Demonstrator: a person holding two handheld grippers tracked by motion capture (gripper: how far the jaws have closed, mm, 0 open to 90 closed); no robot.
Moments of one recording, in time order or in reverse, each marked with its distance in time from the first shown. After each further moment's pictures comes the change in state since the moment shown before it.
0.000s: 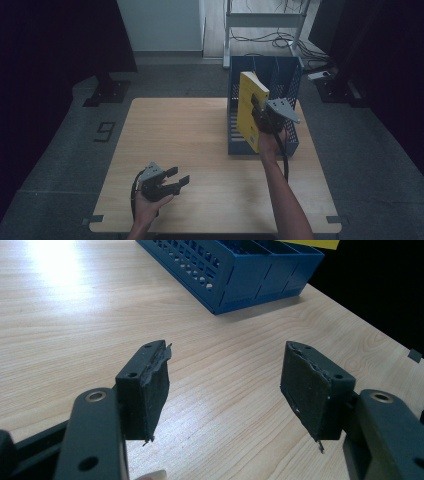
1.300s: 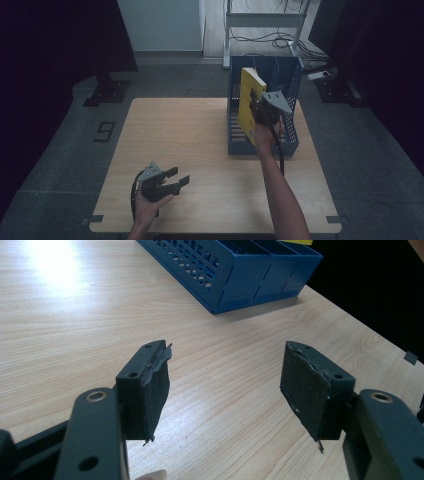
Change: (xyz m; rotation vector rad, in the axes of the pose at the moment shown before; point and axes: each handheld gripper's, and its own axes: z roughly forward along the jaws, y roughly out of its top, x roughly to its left) left arm 0.002 -0.001 -0.001 -0.006 -0.007 -0.018; right arm -0.002 -0.005 0.035 0.020 -0.067 -0.014
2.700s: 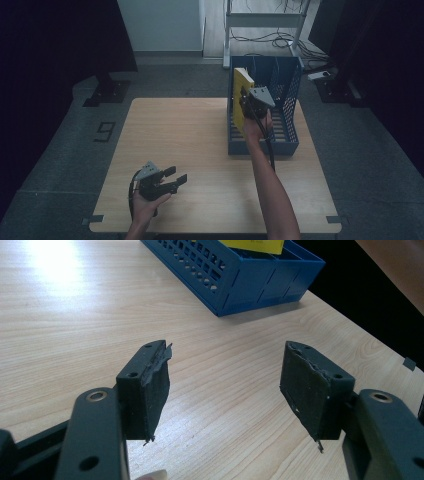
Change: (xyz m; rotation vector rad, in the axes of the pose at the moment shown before) left arm 0.008 -0.001 -0.001 -0.005 -0.006 -0.025; right arm 0.017 -0.018 0.044 0.041 -0.028 -0.025
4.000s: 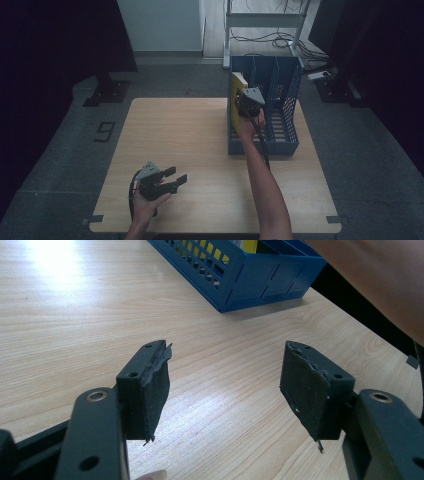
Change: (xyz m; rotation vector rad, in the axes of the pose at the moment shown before) left arm 0.003 -0.002 0.002 0.007 0.002 -0.006; right arm 0.004 -0.034 0.043 0.067 -0.030 -0.009
